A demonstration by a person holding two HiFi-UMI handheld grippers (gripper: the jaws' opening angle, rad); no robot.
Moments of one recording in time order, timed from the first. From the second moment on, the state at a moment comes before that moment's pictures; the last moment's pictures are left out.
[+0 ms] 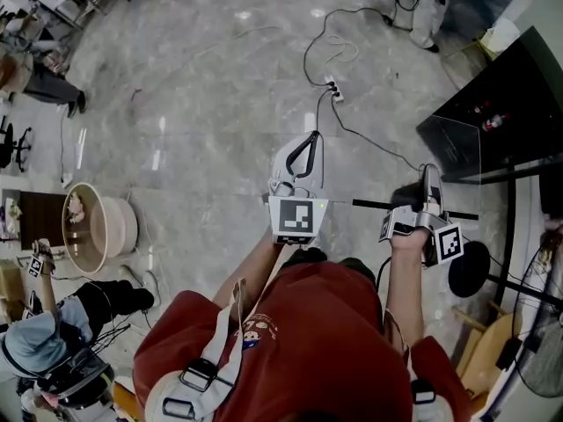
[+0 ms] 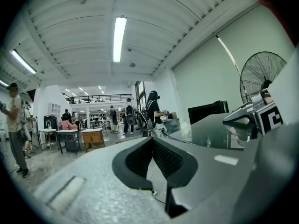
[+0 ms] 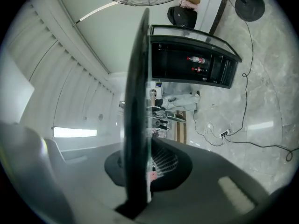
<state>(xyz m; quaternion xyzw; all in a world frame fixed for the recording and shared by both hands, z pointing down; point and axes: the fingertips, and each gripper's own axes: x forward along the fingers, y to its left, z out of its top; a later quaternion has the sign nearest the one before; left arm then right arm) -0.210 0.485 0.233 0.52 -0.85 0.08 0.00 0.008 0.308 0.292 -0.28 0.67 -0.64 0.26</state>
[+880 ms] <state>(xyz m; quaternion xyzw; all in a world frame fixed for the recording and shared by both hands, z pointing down) -0.232 0.308 0.250 0.60 -0.79 0.12 0.00 0.004 0.169 0.318 -0.34 0.62 -0.63 0.32</state>
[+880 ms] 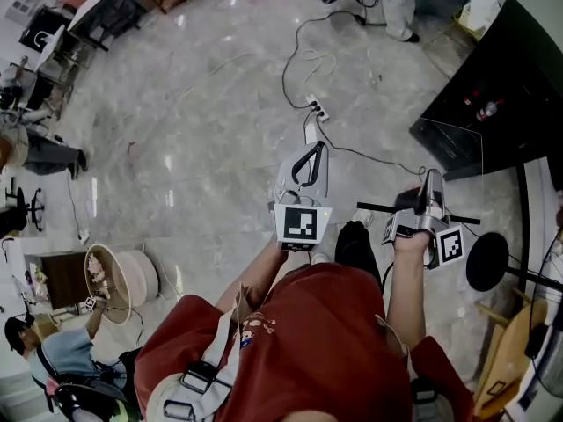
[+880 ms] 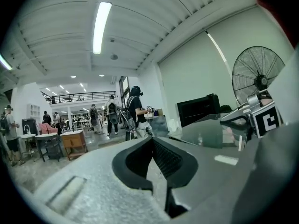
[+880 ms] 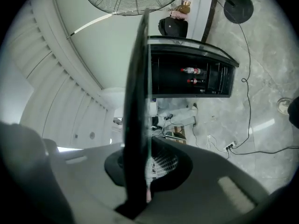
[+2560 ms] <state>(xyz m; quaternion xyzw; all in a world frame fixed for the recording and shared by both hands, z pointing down) -0.110 -0.130 0.302 0.81 -0.56 0.14 0.00 0.152 -0.097 0.380 -0.52 0.46 -0.55 0.46</state>
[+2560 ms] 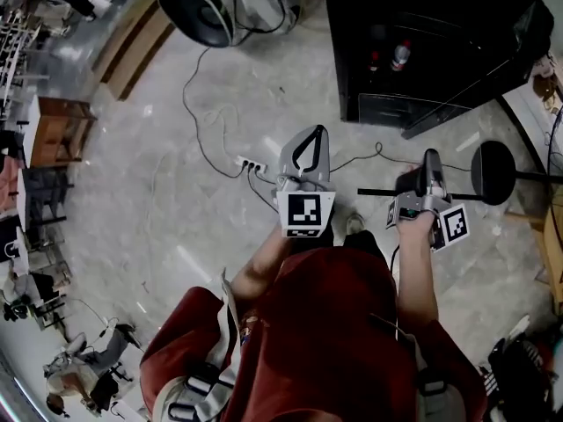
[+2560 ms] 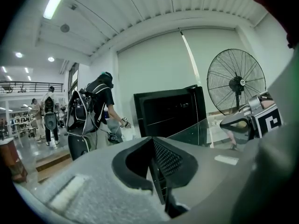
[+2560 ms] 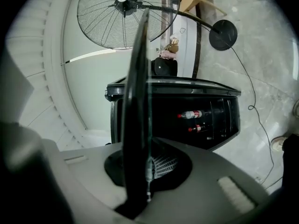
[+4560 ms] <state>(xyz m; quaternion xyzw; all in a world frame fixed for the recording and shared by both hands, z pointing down) -0.091 -0.179 0.594 0.80 -0.55 0.19 0.16 0.132 -0.255 0.580 -0.53 0.46 -0.52 0.49</state>
